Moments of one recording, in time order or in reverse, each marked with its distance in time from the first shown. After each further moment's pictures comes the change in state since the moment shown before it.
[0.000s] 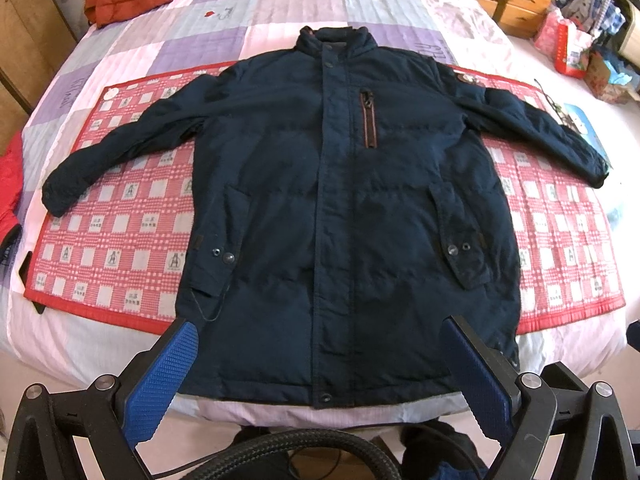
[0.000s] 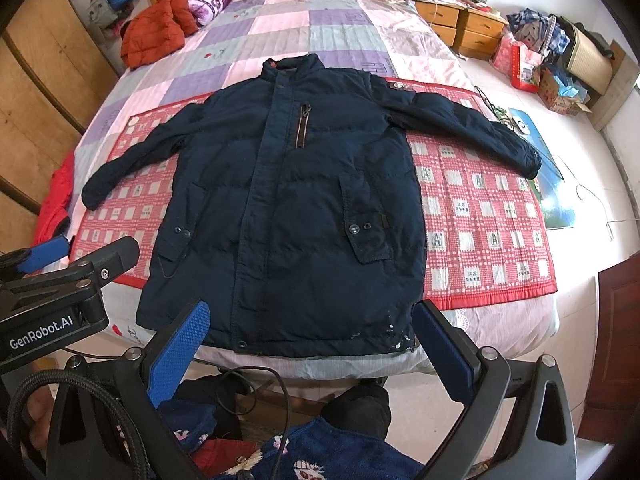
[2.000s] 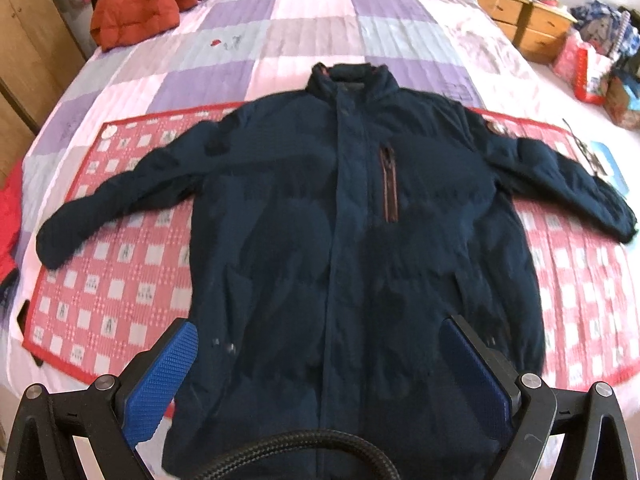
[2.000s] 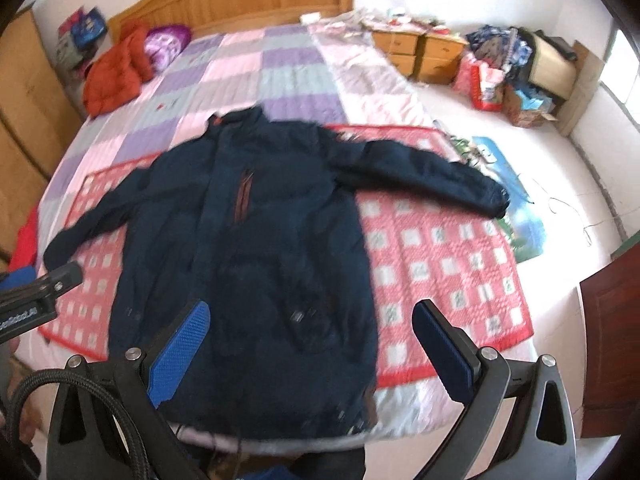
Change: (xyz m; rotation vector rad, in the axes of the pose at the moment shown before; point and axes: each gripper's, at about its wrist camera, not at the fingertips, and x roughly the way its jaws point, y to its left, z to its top) left arm 0.054 0.010 0.091 -0.031 -0.078 0.060; right arm 0.018 -0.082 0.098 0.095 -0.171 -0.107
